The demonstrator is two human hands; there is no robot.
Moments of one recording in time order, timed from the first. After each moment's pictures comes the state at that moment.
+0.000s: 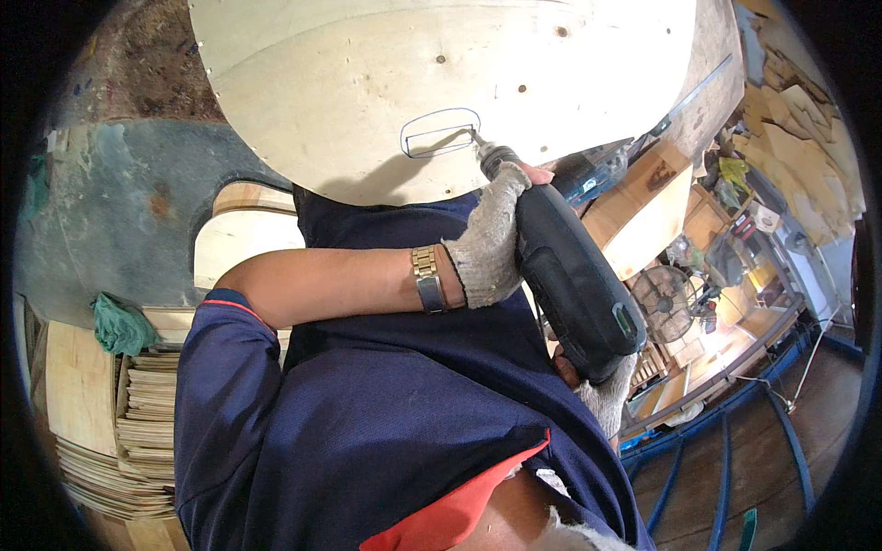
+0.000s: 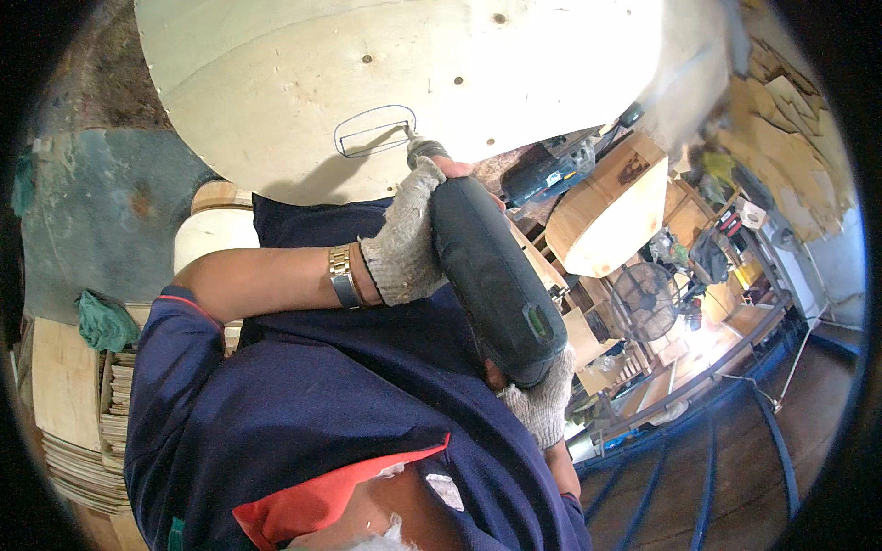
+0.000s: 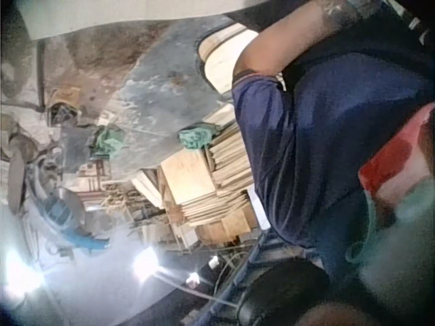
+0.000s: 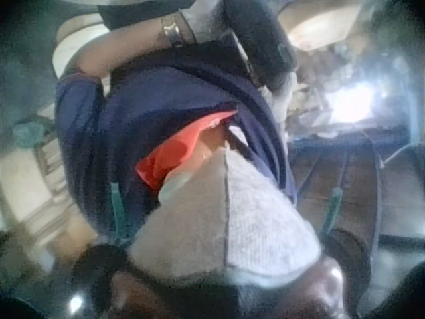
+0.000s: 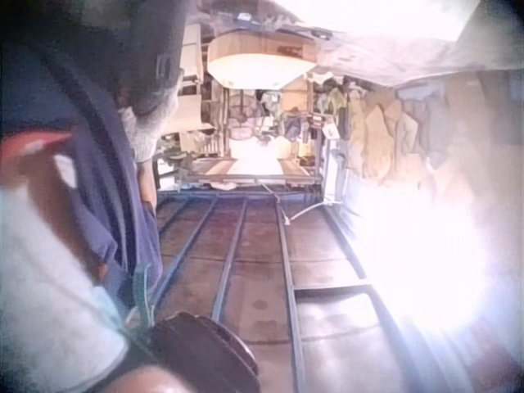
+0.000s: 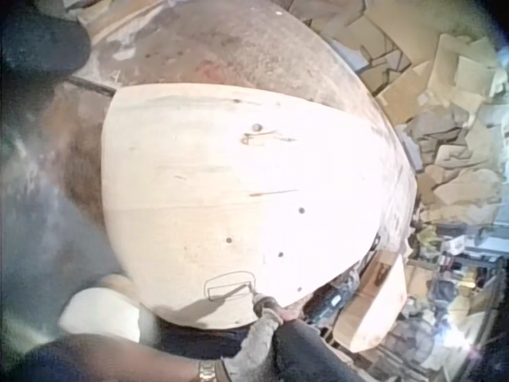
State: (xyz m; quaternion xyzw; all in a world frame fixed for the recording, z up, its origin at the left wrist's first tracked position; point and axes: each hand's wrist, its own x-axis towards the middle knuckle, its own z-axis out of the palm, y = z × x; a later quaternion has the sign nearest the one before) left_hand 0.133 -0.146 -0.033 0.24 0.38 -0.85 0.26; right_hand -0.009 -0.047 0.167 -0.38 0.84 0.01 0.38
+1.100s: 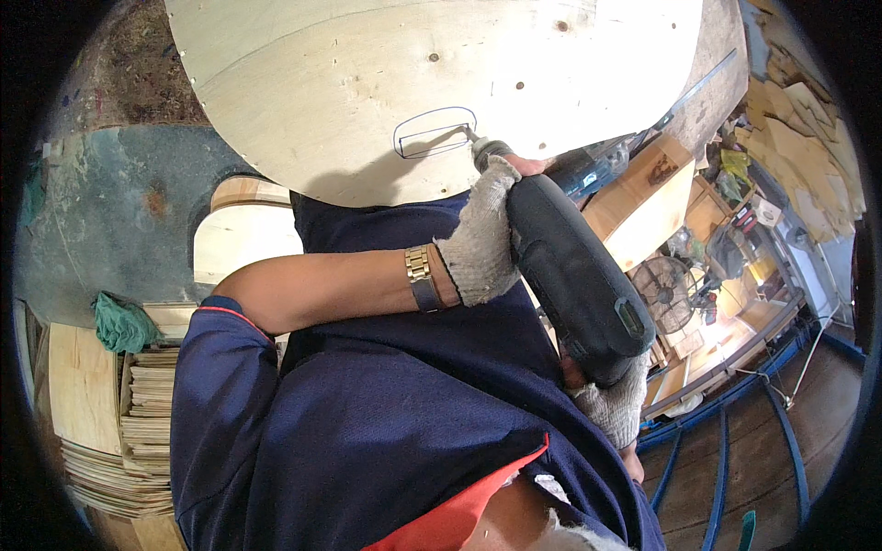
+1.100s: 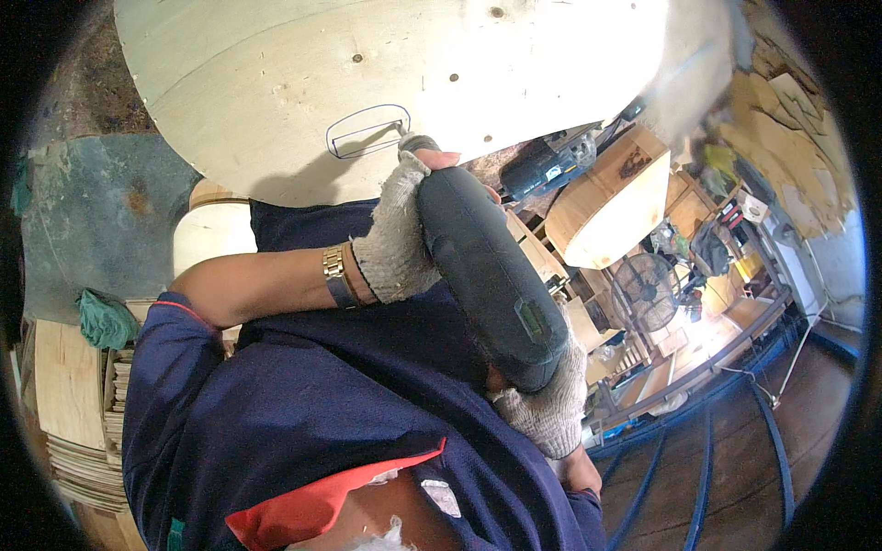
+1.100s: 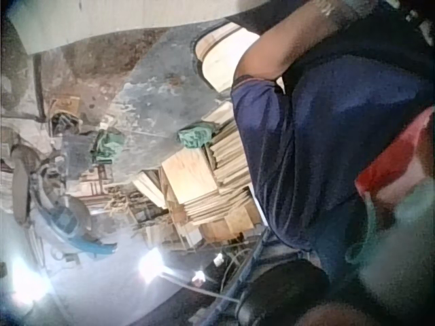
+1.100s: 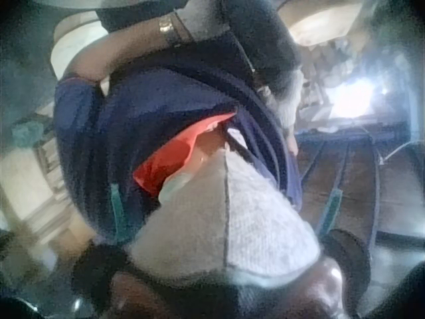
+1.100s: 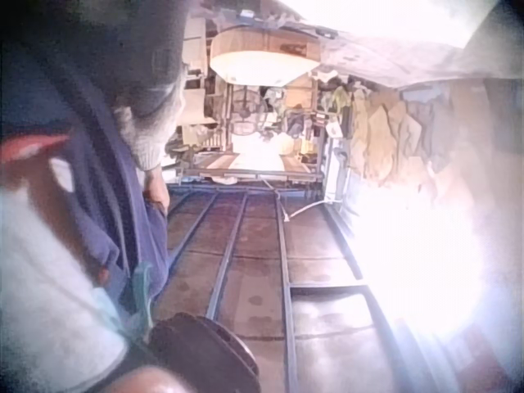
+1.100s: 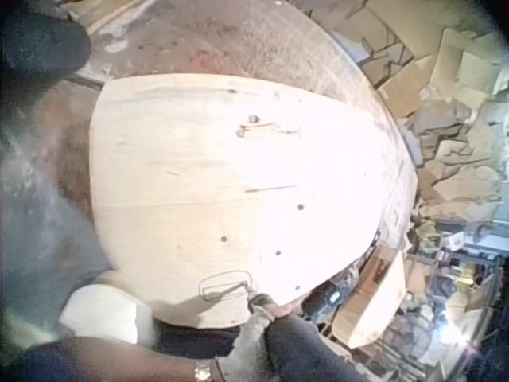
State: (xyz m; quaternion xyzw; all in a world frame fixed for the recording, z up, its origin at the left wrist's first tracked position) left_hand 0.128 -0.144 -0.042 0.25 0.43 -0.82 0.29; right_hand 0.008 -0.104 0.180 -0.38 0.82 0.11 0.42
